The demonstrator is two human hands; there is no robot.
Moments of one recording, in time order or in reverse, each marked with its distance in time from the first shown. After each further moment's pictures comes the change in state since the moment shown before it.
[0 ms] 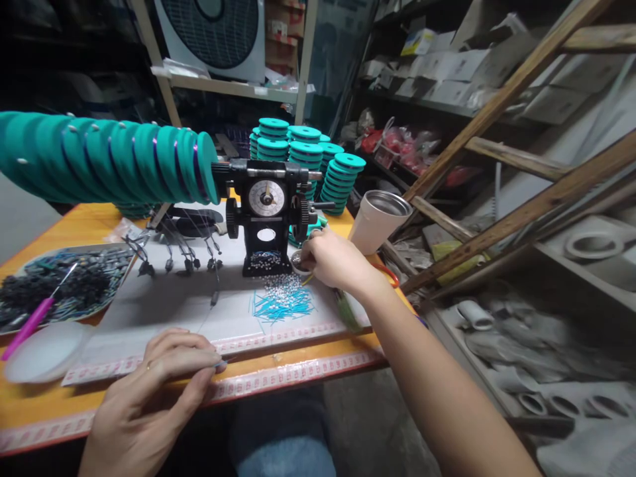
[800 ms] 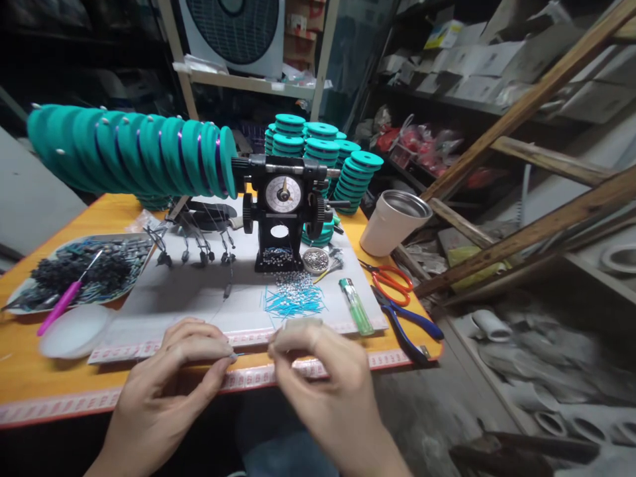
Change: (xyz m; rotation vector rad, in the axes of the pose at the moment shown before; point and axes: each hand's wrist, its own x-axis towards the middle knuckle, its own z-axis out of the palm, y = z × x) left_hand 0.000 0.004 0.002 -0.006 0.004 -0.084; right_hand -0.107 -0.114 0.031 0.811 0.479 0.050
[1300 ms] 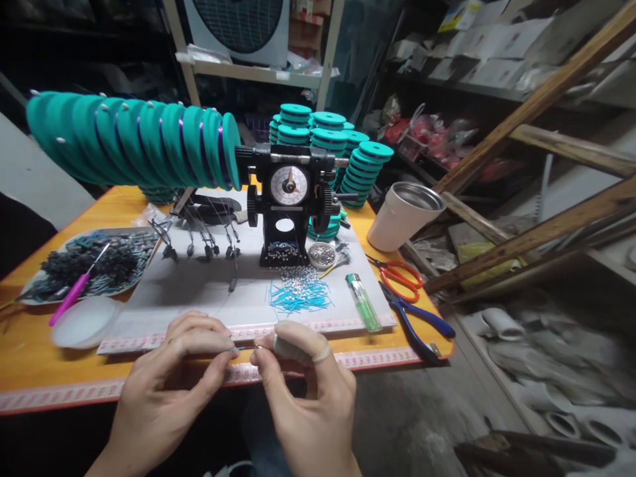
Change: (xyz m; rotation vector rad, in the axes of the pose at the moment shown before) left_hand -0.002 0.003 -0.001 -0.020 0.015 -0.029; right_hand -0.028 -0.003 0.049 0.256 0.340 0.189
